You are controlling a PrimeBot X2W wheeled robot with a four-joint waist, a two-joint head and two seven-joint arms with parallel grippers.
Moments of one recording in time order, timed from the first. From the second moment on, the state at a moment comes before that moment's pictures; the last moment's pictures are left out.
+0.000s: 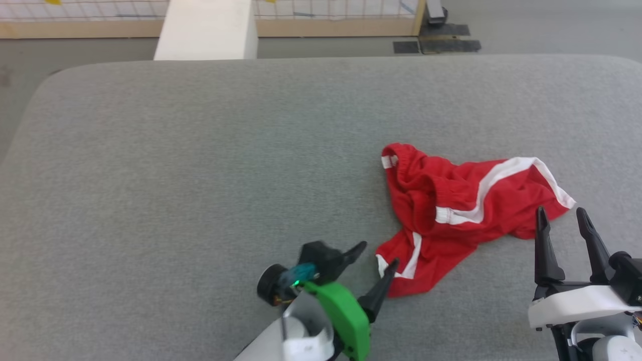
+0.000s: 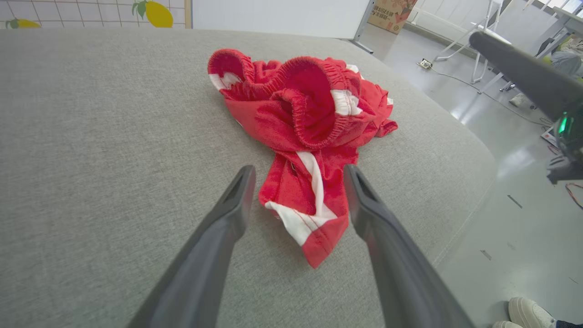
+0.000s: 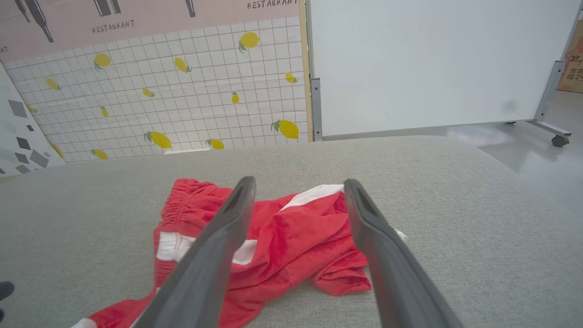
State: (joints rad) left arm -0.31 0.05 -0.69 0.38 -0.49 -0.11 -0.10; right arm -0.02 -0.05 -0.17 0.08 0.14 0.13 -0.20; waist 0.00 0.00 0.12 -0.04
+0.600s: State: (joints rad) left arm -0.62 0.04 -0.97 0.66 -0.67 0.06 0.42; right arm -0.04 -0.05 -0.13 0.08 0.17 0.13 -0.22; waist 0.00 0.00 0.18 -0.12
